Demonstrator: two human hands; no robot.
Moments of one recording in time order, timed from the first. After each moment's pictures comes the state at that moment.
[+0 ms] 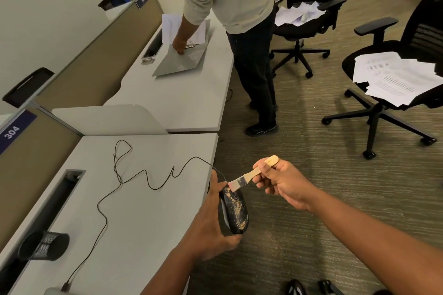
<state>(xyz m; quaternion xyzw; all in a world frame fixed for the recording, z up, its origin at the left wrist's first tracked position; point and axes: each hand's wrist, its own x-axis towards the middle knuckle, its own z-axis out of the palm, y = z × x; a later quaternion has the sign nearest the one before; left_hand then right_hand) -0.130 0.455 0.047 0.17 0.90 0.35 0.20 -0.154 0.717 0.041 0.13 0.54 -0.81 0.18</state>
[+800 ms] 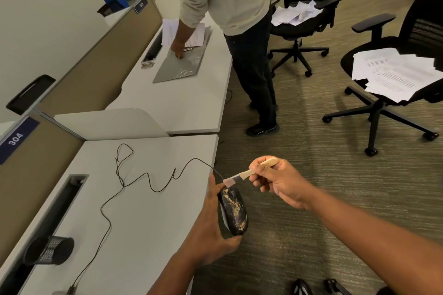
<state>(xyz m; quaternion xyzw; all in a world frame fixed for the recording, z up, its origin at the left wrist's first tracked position) -0.123 0.453 0.050 0.16 0.90 0.37 0.19 -0.153 0.713 0.042 0.09 0.51 -0.84 0.17</state>
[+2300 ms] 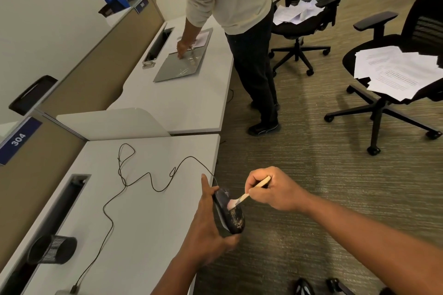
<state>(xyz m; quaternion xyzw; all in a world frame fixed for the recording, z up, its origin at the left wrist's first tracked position) -0.122 0.442 0.039 0.13 0.90 0.38 0.17 -0.139 0.698 0.064 -0.10 0.74 -0.65 0.13</state>
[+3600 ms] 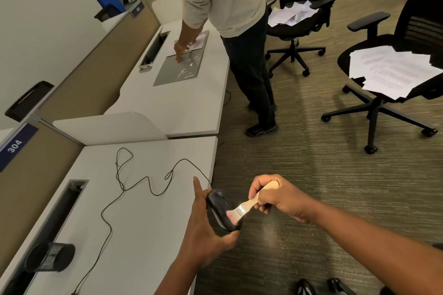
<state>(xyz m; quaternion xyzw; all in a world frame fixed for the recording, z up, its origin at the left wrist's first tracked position) -0.121 0.444 0.034 0.09 0.92 0.37 0.13 -0.125 0.706 0.053 0.00 0.62 -0.75 0.23</state>
